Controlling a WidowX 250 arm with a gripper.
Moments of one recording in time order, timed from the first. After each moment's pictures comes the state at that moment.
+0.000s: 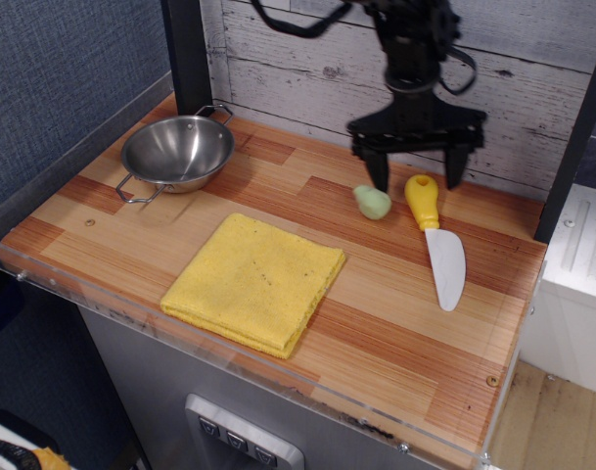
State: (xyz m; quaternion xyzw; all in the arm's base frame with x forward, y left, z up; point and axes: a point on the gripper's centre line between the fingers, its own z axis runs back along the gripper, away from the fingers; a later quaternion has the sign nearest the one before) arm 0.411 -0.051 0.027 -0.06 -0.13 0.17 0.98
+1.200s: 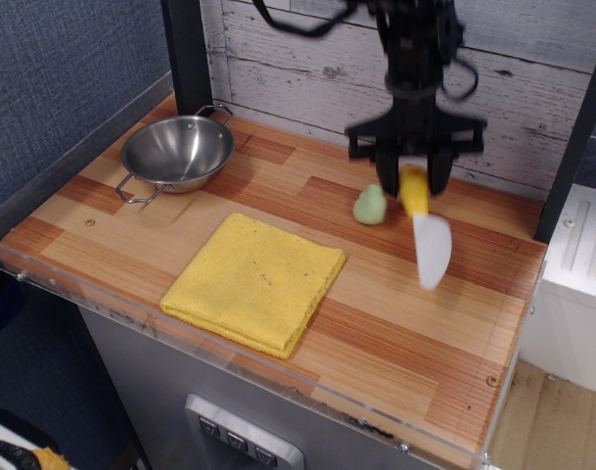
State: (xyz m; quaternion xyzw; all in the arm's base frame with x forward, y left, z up) arm 0.403 -0.043 0.042 -0.05 -0.12 0.19 0.97
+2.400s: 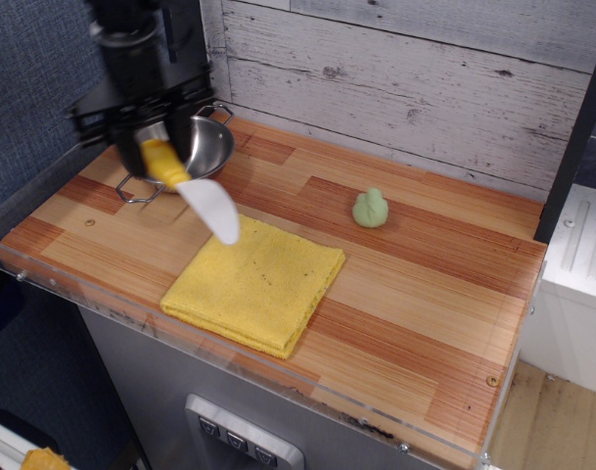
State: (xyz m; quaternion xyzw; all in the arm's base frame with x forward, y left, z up) arm 0.280 0.136 0.077 0.02 -0.09 0.51 0.86
